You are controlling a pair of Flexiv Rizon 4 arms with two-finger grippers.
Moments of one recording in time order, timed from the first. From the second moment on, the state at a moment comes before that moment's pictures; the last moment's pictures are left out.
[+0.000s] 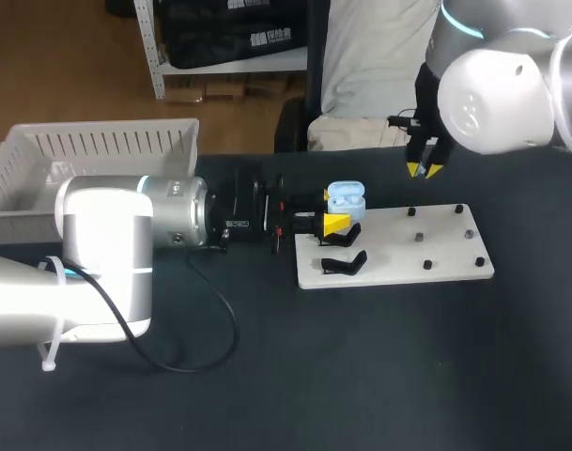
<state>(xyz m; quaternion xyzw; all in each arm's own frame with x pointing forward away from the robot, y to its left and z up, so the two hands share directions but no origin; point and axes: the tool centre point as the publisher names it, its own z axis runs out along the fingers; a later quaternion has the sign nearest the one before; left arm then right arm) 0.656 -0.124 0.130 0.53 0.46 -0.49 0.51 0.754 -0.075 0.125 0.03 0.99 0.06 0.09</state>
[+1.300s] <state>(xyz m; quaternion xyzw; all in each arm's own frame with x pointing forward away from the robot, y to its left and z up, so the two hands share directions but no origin) 0.656 -0.124 0.130 0.53 0.46 -0.49 0.51 0.625 0.035 0.240 0.05 0.99 0.05 0.11</state>
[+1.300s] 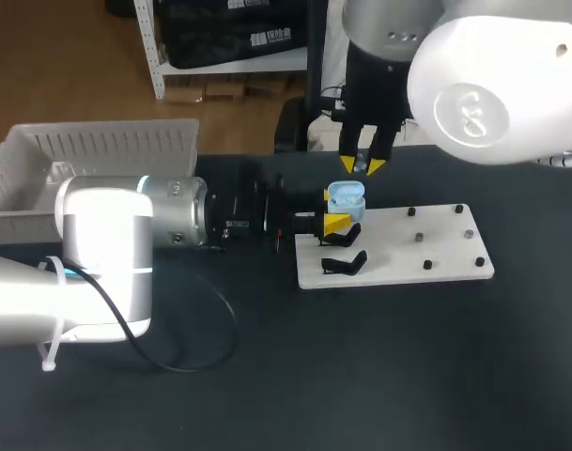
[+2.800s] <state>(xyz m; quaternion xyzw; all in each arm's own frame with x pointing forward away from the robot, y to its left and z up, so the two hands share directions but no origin) 0.656 -0.124 0.130 0.53 0.46 -0.49 0.51 0.618 0.049 0.205 -0.19 0.98 -0.02 0.05</state>
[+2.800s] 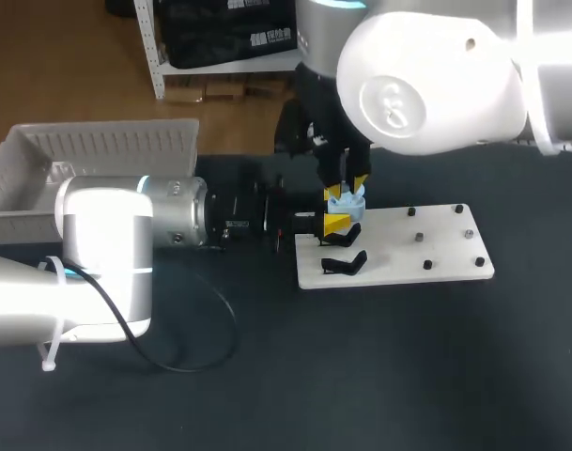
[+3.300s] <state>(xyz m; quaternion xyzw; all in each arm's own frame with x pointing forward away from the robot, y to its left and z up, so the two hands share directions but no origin) 0.656 -0.124 0.130 0.53 0.46 -0.49 0.51 0.626 0.054 0.195 -0.21 0.98 -0.02 0.05</state>
